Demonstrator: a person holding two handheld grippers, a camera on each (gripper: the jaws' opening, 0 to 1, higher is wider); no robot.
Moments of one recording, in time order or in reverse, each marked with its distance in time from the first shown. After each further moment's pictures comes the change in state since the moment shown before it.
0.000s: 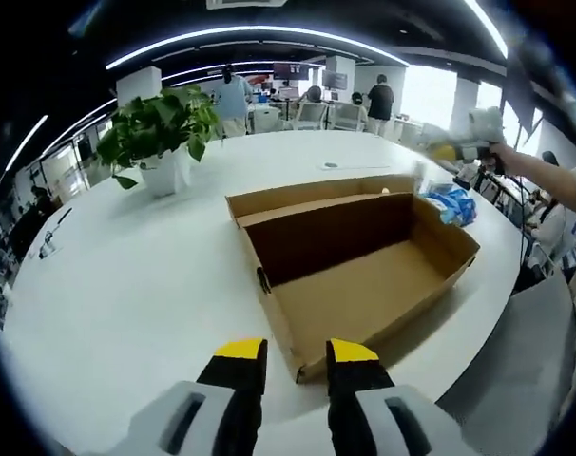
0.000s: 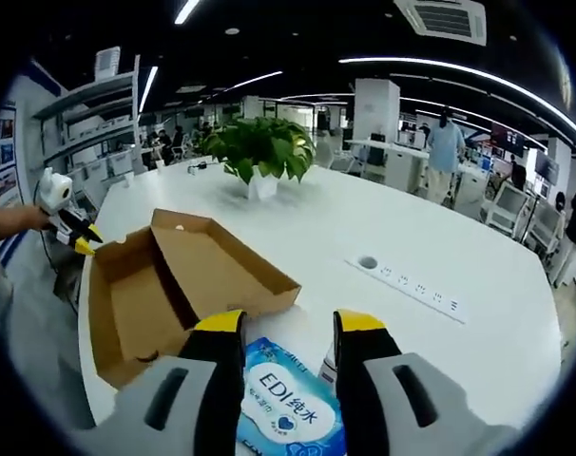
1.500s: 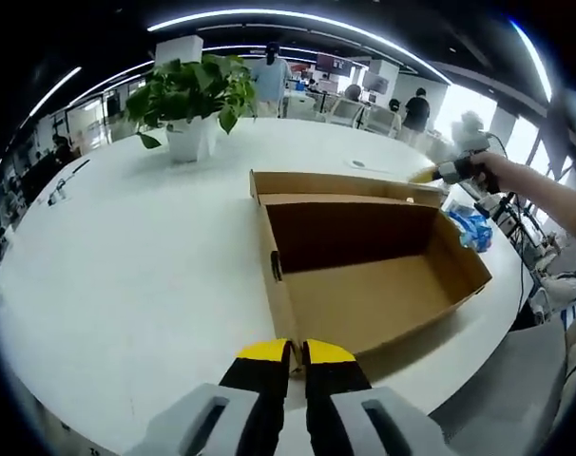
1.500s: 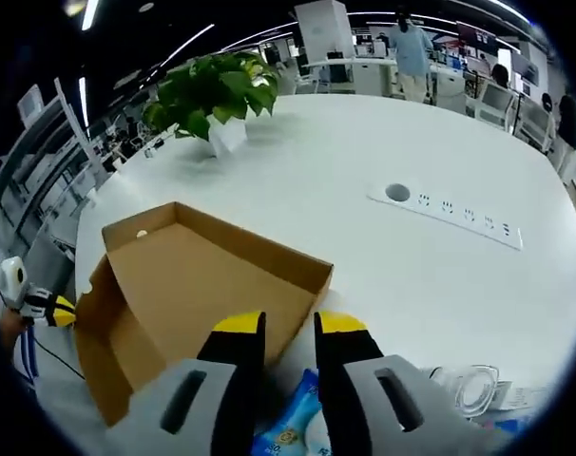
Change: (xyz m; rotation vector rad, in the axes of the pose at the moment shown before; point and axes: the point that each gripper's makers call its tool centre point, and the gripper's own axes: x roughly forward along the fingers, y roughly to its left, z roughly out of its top) left arm 0.005 0.001 -0.008 -0.156 0.035 0.039; right arm 0.103 0.024 -0.027 0.336 0.323 -0.071
